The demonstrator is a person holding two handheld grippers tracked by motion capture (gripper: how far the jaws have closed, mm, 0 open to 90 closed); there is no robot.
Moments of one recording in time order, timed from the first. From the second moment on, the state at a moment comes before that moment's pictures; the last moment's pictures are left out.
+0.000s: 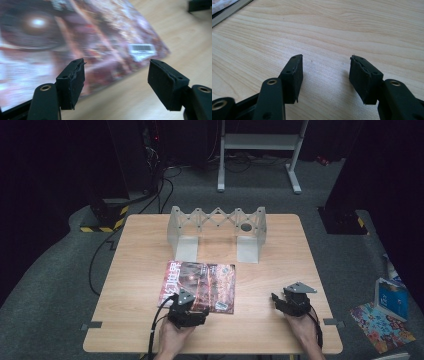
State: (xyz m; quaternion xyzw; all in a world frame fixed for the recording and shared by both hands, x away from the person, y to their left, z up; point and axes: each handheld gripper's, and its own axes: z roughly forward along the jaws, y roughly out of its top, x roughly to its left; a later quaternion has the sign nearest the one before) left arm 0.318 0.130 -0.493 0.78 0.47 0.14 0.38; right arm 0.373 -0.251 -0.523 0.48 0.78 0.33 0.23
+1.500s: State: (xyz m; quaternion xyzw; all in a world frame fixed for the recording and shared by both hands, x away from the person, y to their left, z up) left arm 0.390 0.233 -0.517 0.72 0.58 0.17 0.34; right arm 0.394 -0.124 -0.513 0.44 0.82 0.35 0.09
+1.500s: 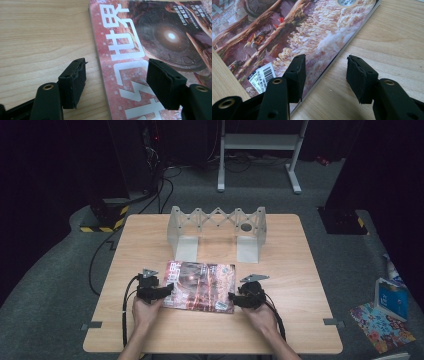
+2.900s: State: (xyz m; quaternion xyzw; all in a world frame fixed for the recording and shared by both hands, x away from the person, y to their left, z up) left arm 0.354 0.161 -0.519 0.76 0.51 0.15 0.37; right arm 0.398 -0.167 -0.500 0.47 0.83 0.28 0.11
